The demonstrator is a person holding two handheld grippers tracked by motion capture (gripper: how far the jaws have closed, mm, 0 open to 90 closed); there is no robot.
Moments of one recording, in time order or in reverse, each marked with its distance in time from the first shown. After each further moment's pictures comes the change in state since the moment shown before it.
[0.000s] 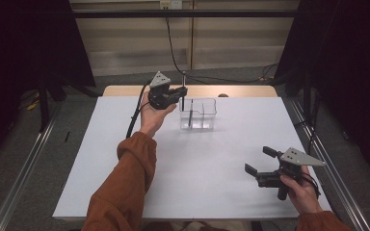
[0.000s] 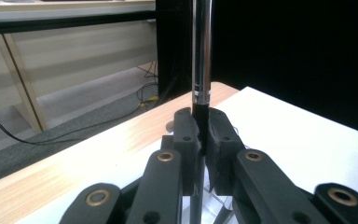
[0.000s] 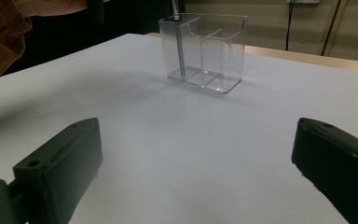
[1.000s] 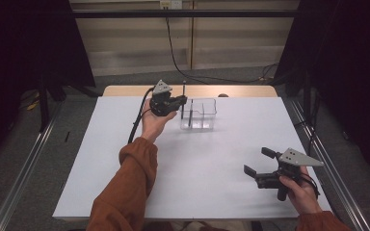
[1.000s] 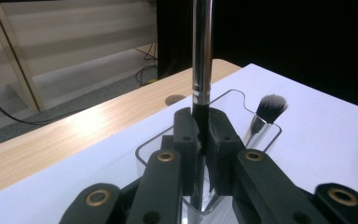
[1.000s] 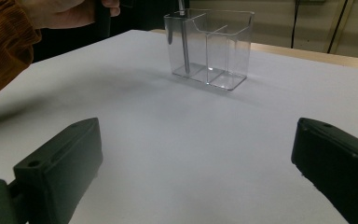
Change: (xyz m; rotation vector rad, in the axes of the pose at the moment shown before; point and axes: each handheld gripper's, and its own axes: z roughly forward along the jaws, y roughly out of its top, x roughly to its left) left arm 0.001 -0.026 0.007 0.061 0.006 -0.021; right arm 0.002 -0.001 0.001 0.011 0.016 -0.006
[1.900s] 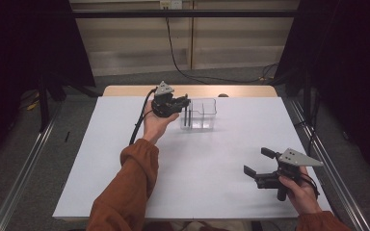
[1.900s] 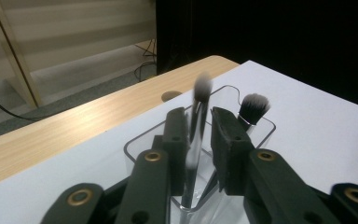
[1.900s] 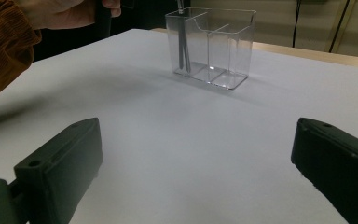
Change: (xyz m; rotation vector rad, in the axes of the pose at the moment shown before) left arm -0.006 -0.001 0.001 0.017 0.006 -0.004; right arm 0.000 0.000 0.000 0.004 0.004 -0.002
